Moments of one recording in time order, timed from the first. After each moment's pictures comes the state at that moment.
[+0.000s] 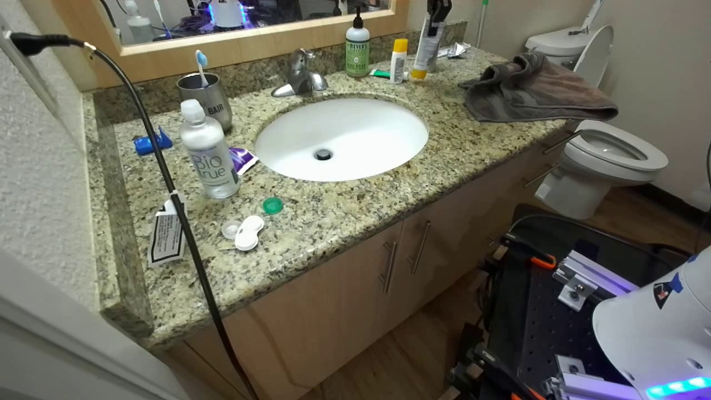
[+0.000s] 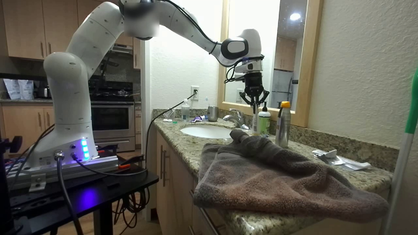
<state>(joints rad) -0.42 0.56 -0.43 -1.52 0.18 2.20 1.69</state>
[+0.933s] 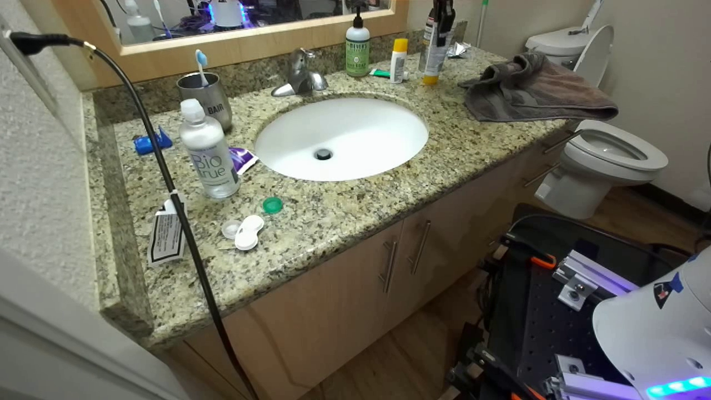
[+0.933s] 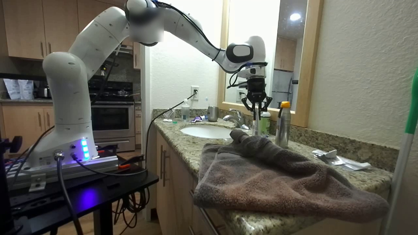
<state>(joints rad) -0.44 0.66 -0.43 -1.43 0.09 2.10 1.79</state>
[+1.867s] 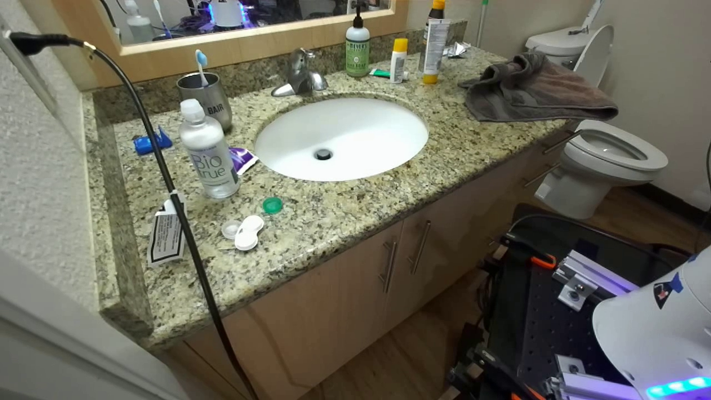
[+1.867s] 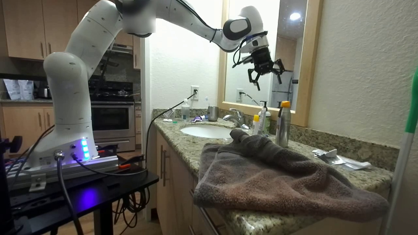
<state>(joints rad) -0.42 0.52 -0.46 -1.40 0.11 2.24 1.79</state>
